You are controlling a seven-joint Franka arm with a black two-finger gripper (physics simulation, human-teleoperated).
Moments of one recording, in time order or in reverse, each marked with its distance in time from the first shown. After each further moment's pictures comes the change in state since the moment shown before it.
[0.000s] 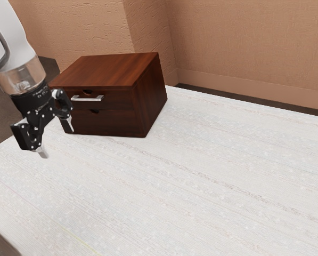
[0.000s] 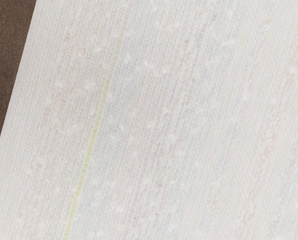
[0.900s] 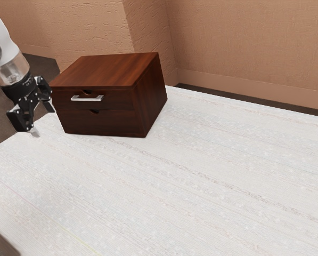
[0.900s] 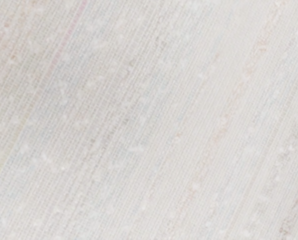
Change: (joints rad) arm 0.205 0.163 0.000 0.071 0.021 0.208 0.027
